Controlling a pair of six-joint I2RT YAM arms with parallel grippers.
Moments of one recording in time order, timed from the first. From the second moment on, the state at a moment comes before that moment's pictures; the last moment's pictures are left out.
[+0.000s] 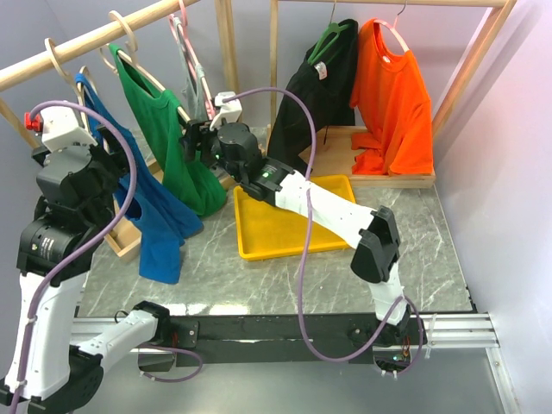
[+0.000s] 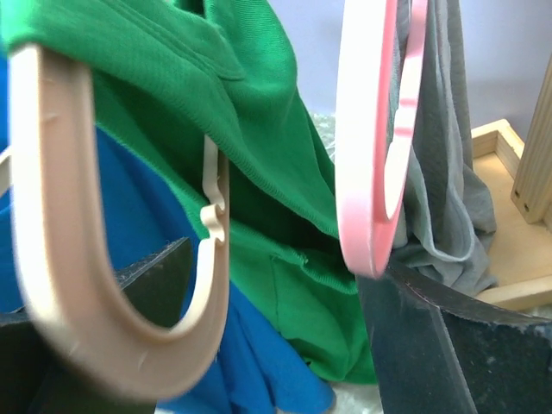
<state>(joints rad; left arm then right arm) -0.32 0.95 1.63 -0.81 -0.70 -0.24 0.97 2.02 2.00 -0.03 0.31 0.39</state>
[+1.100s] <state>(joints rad) -0.64 1.19 1.55 -0.56 -0.34 -0.37 0.99 1.11 0.97 0.14 0.41 0.47</state>
